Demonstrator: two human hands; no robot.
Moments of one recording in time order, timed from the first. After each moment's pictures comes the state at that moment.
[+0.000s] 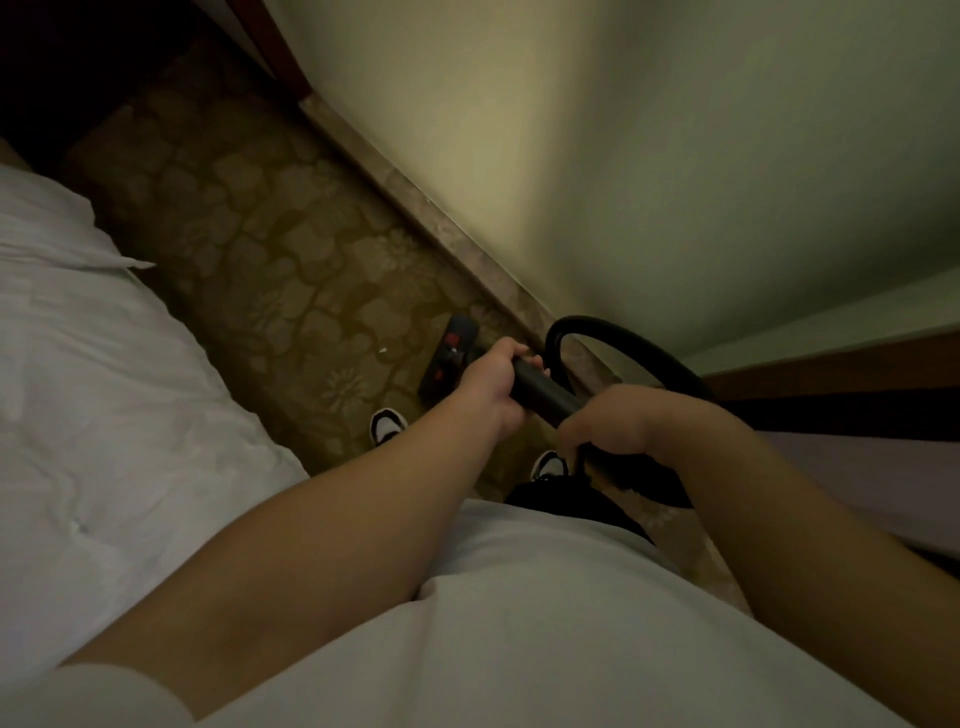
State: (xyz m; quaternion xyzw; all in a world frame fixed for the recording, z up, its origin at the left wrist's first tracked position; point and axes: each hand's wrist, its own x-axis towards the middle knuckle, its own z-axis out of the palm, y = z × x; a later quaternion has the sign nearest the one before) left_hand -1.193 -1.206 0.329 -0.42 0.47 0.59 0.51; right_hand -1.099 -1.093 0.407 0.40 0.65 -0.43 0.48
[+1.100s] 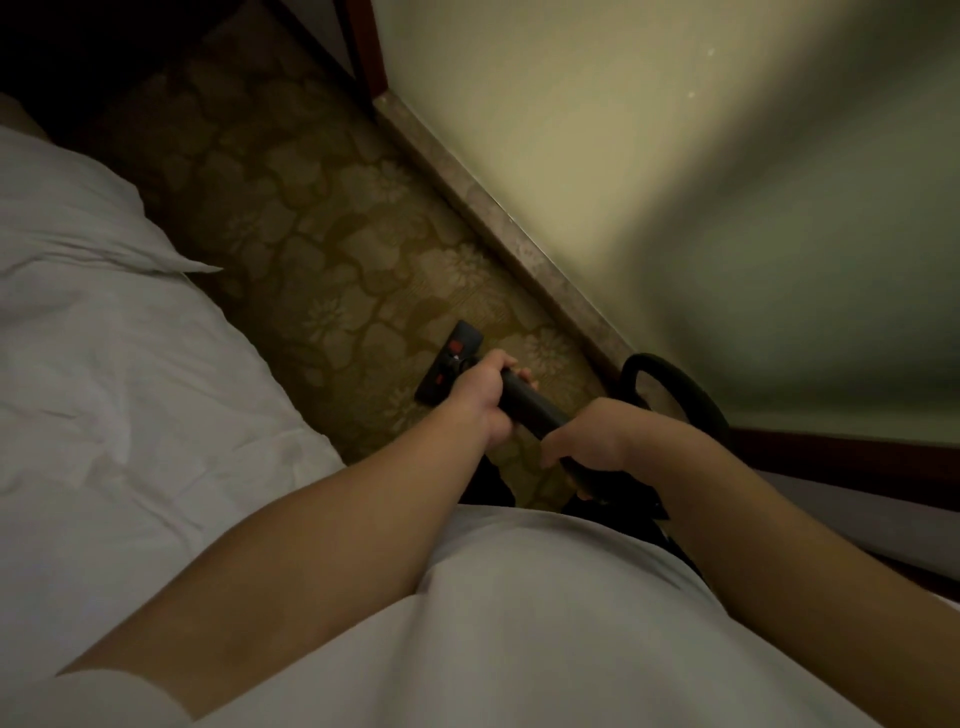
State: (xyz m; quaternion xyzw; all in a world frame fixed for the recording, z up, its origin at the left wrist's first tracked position) left_hand -1.426 -1.427 0.299 -0.42 0.43 0.60 0.53; right_hand -1.341 -1.325 0.407 0.42 0.67 -0.37 0.49
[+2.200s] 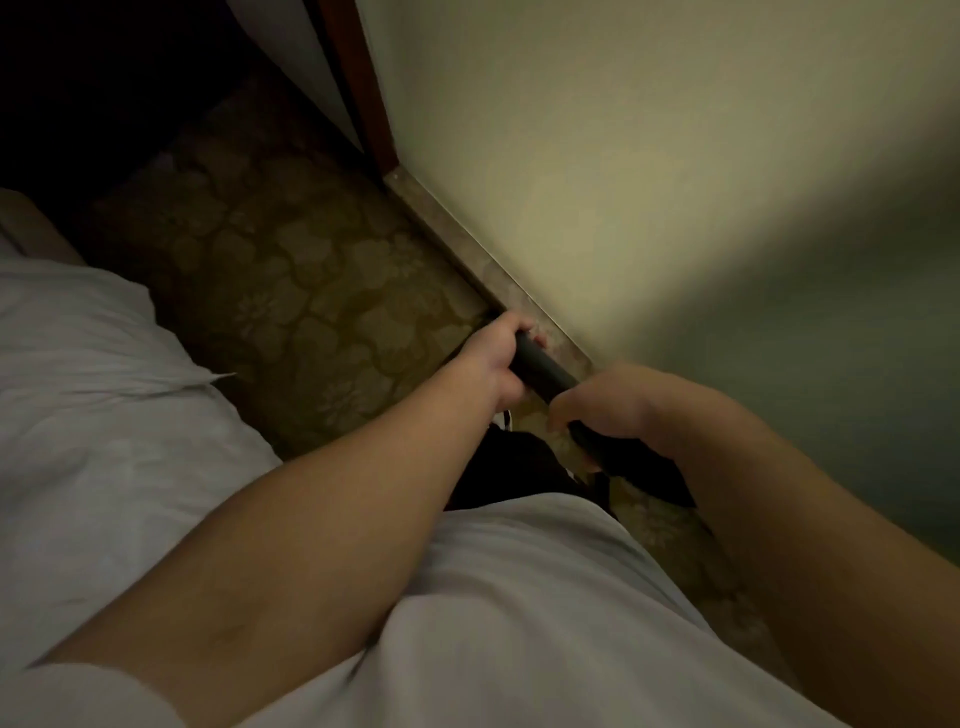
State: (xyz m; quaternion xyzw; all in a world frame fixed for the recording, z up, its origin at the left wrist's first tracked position) left_hand -1.679 -1.307 0.319 -0.38 0.44 0.60 0.55; right_hand -1.588 -1.218 0.415 0.44 0.67 -0.40 0.44
